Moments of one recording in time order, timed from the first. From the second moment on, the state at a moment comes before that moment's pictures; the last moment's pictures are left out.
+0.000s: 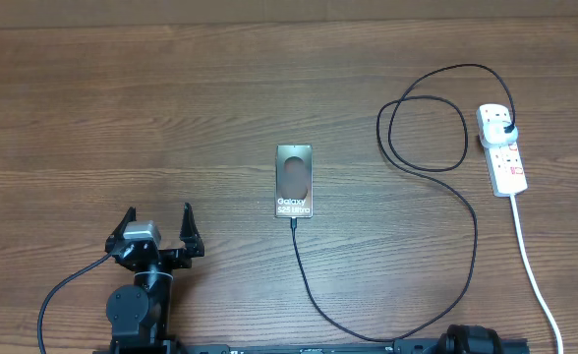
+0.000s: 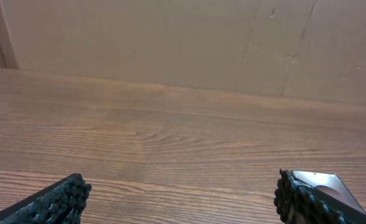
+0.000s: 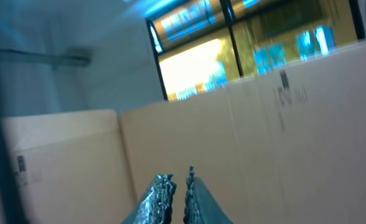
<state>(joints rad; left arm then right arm) 0.03 0.01 0.01 -0.08 0.01 -0.13 -0.12 0.60 2.01 -0.91 -0.50 0.51</state>
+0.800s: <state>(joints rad) 0.03 0.01 0.01 -0.08 0.01 -0.13 -0.12 0.07 2.01 -0.73 -0.50 0.38</state>
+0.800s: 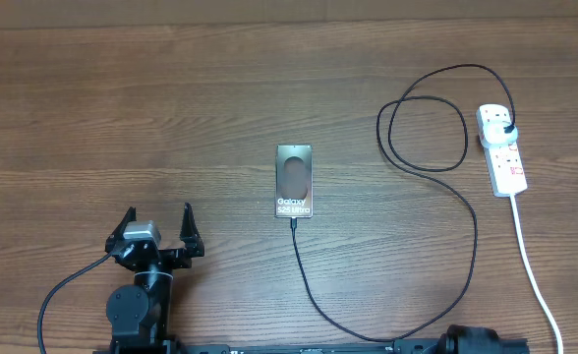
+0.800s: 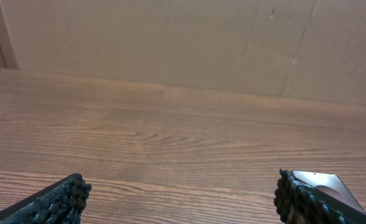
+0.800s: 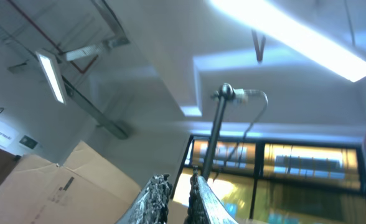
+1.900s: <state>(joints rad) 0.03 0.01 0.01 -0.08 0.01 -0.13 -0.10 0.01 1.10 -0.63 -0.06 0.30</state>
